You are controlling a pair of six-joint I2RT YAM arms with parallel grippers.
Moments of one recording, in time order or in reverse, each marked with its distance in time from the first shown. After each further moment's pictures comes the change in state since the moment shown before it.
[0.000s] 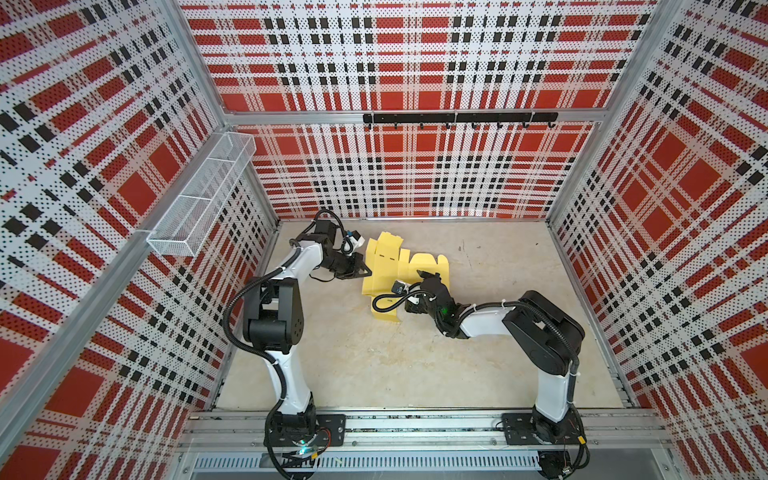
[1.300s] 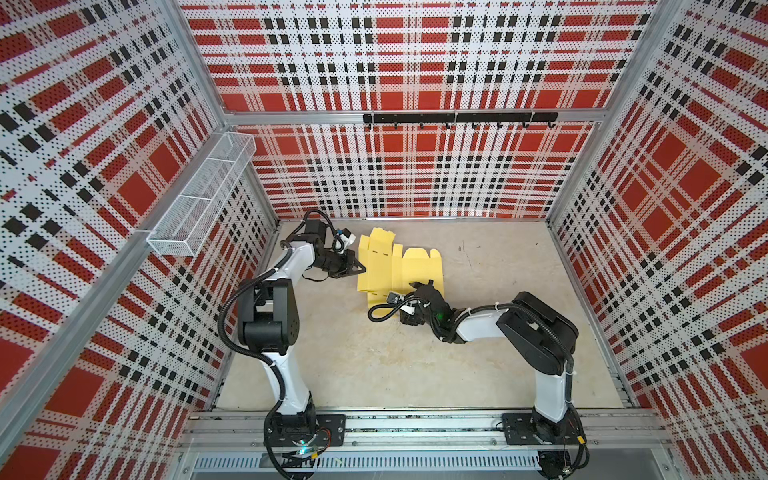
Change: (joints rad) left arm 0.071 -0.013 -0.011 0.023 0.056 -0.043; right arm 0.047 0.017 -0.018 -0.056 -0.092 0.056
